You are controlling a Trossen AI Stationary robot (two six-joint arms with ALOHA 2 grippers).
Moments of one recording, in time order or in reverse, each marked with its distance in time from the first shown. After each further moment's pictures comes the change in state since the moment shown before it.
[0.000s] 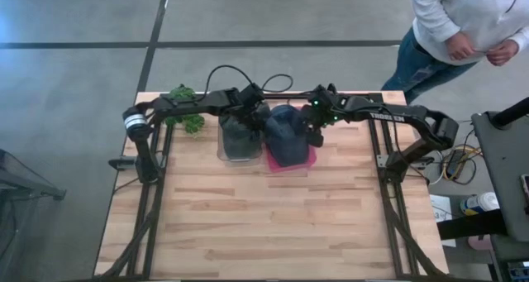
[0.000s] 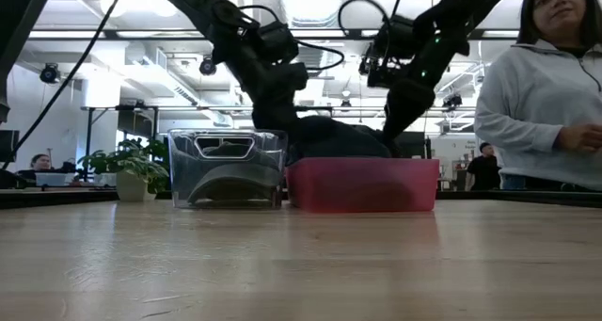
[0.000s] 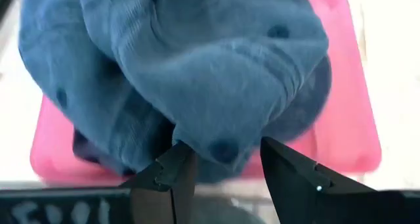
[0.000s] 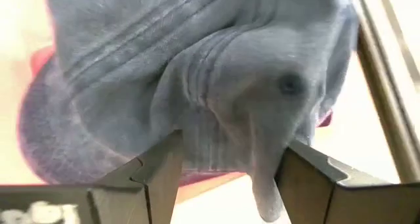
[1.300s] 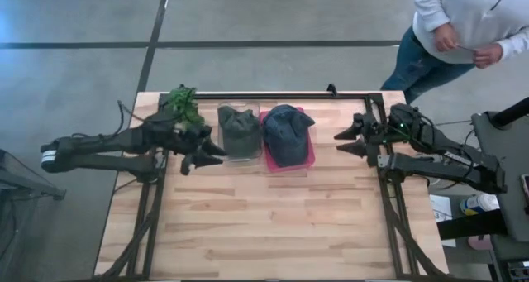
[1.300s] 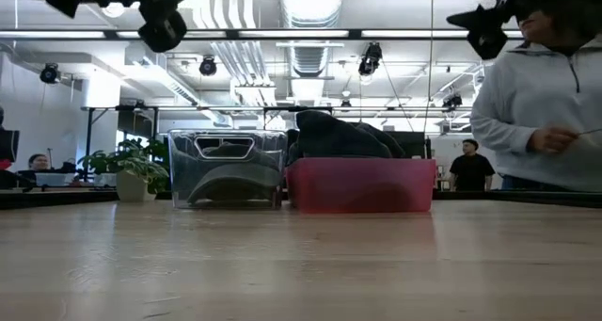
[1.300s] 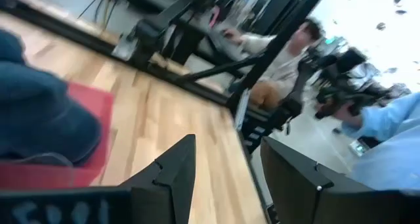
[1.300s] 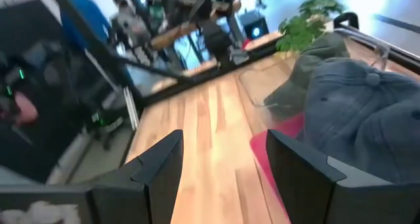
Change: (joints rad) left arm -0.271 -1.064 -0.733 0.447 0.142 -0.602; right arm 0.104 -0.983 -0.367 0.134 -0.384 0.632
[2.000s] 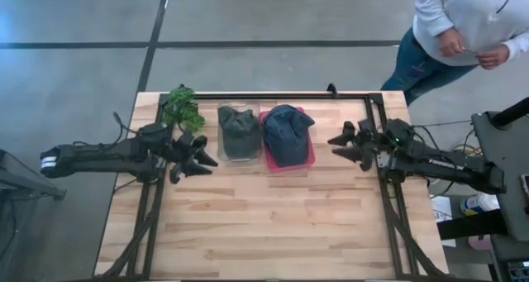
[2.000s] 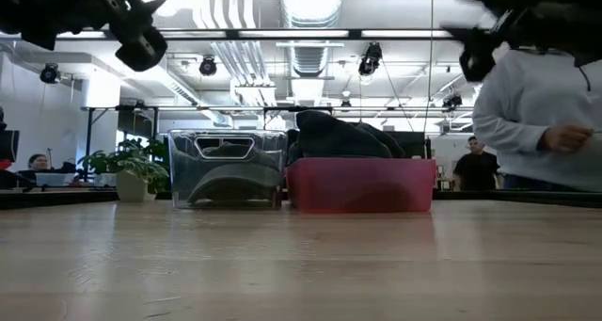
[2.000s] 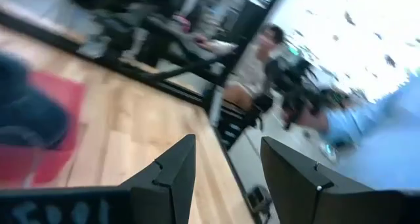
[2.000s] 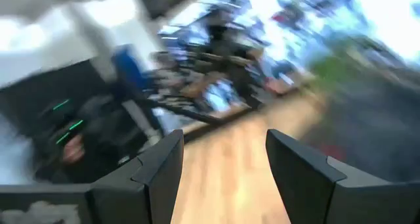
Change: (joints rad) left arm -0.006 -0.205 -0.289 0.222 0.065 -0.071; right arm 0.017 -0.059 -0.377 0.609 0.027 0.260
